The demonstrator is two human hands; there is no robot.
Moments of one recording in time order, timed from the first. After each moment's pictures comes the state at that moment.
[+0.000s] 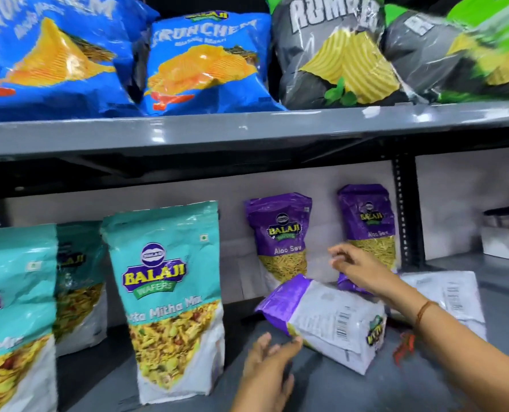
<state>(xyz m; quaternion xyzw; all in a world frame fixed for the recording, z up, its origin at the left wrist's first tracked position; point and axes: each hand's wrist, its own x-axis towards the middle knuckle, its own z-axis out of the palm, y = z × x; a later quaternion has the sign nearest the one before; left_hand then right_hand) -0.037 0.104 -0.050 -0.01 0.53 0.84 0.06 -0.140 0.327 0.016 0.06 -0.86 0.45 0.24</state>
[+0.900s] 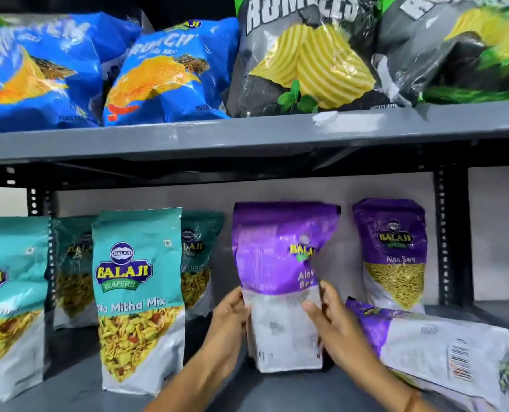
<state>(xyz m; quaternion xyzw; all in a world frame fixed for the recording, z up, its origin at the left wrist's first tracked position) -0.134 0.149 -0.026 0.09 0.59 0.79 -0.11 -0.161 0.341 -0.046 0.26 -0.75 0.56 0.23</state>
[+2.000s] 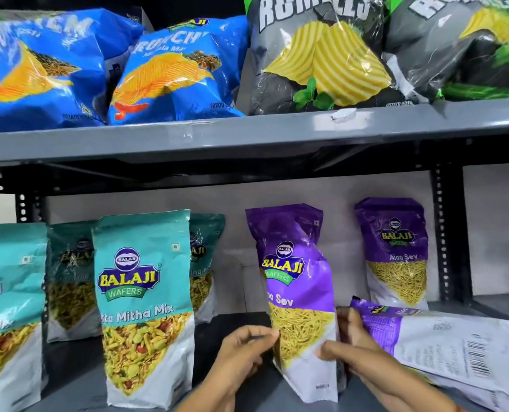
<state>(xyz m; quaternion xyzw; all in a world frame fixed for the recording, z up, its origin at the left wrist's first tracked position) -0.123 0.134 -0.051 0.01 0.72 0.69 -0.05 -0.147 0.346 -0.060 0.17 -0.72 0.67 0.03</state>
